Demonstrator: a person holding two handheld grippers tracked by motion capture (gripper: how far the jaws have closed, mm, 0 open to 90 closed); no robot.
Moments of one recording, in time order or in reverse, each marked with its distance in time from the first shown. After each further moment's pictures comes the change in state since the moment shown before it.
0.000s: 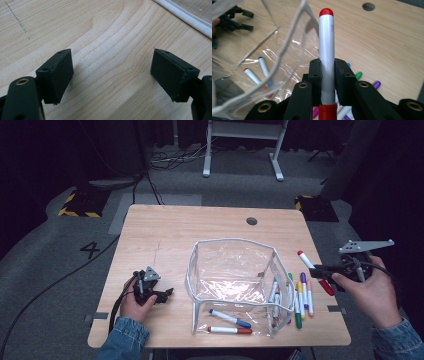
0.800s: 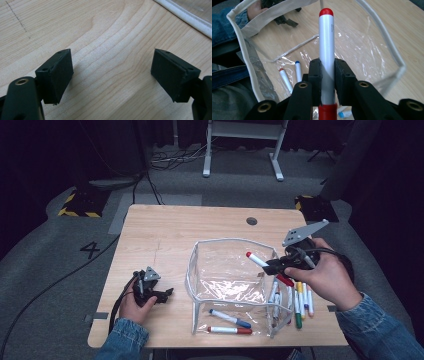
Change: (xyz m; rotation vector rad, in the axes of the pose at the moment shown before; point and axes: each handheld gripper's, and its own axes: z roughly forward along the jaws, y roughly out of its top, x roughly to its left) left arm -0.001 0.000 0.000 0.000 0.003 -0.007; right arm 0.079 0.076 0.050 0.110 0.209 -0.285
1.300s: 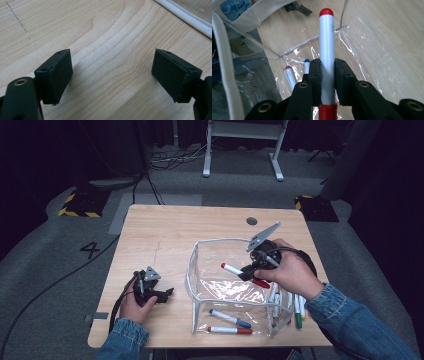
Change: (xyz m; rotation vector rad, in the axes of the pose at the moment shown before) left arm 0.000 0.001 0.000 0.004 0.006 0.005; right arm 0.006 0.025 0.069 0.145 0.112 -0.075
